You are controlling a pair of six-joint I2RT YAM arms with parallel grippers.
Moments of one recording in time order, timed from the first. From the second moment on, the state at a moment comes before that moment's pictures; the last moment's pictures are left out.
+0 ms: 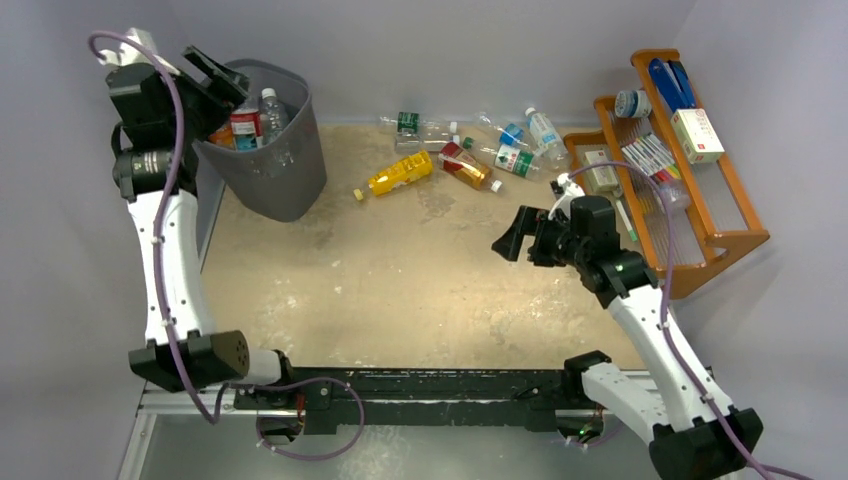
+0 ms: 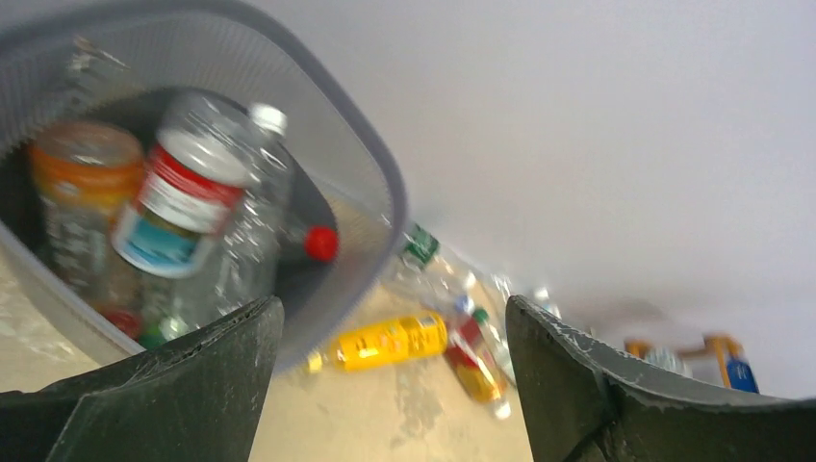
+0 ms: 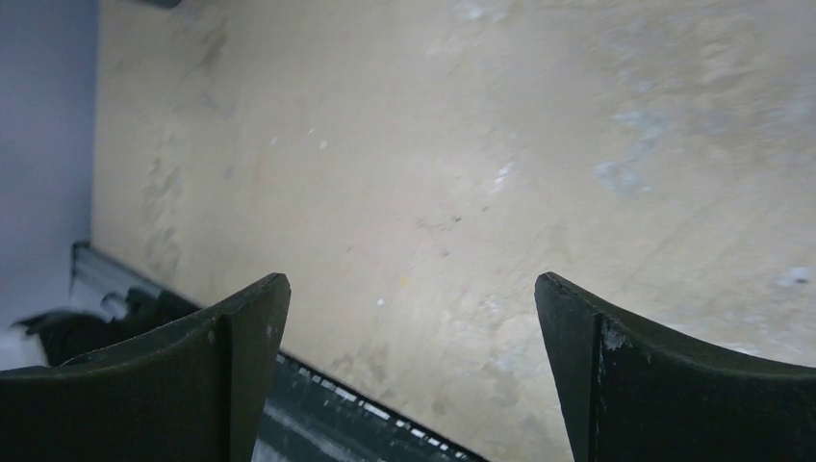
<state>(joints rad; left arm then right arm) 0.28 1.42 1.81 -0.58 0.23 -0.66 0.28 0.88 0.86 -0.62 -0.32 0.46</state>
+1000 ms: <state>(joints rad) 0.00 1.11 1.24 -0.55 0.34 -0.62 -0.04 1.67 1.28 -0.60 0.28 0.25</state>
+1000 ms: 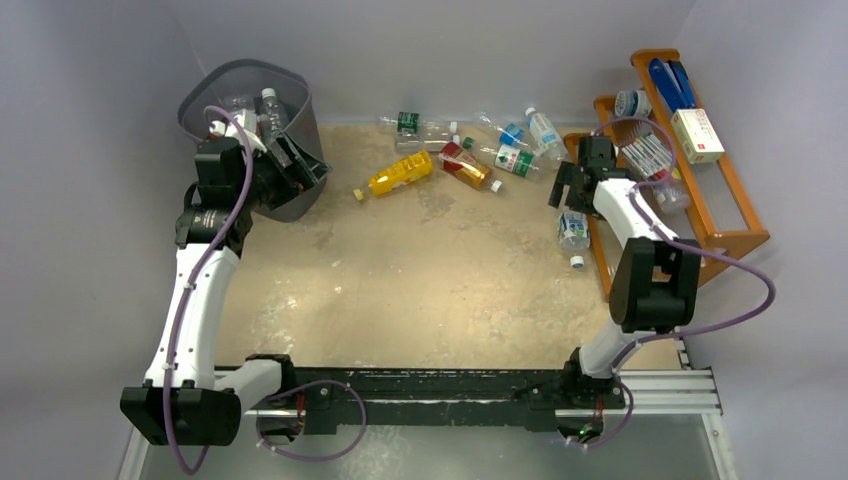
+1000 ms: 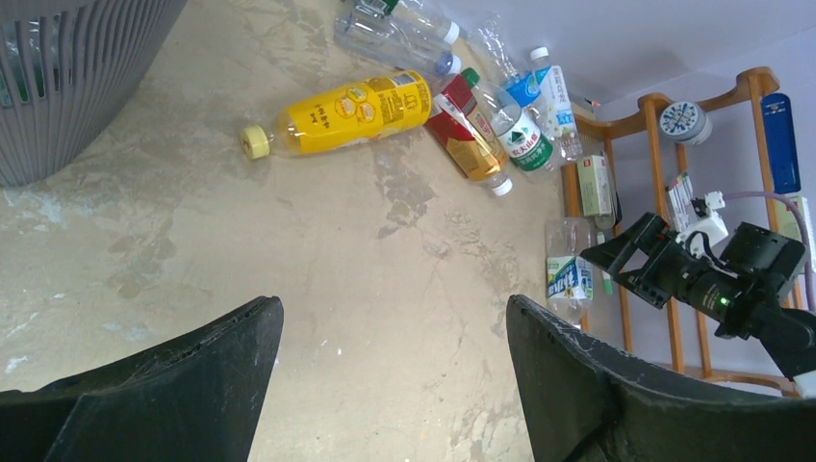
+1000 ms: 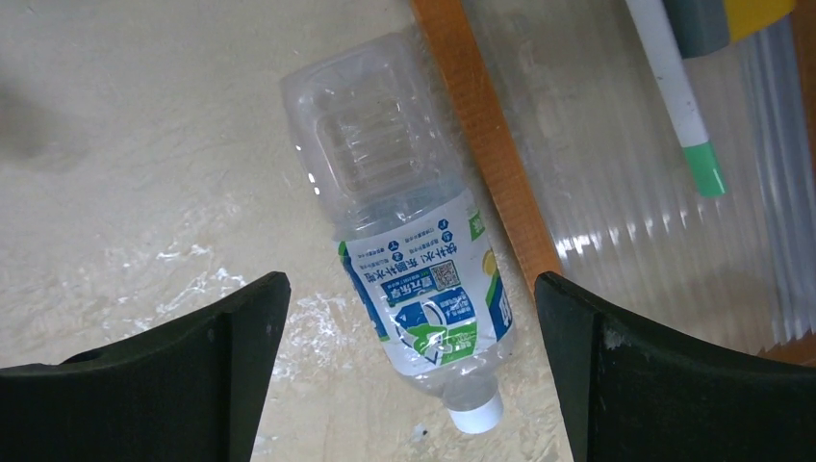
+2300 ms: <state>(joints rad) -0.10 1.02 1.05 -0.49 0.48 -0.70 0.20 1.22 1.00 -0.35 -0.38 0.28</state>
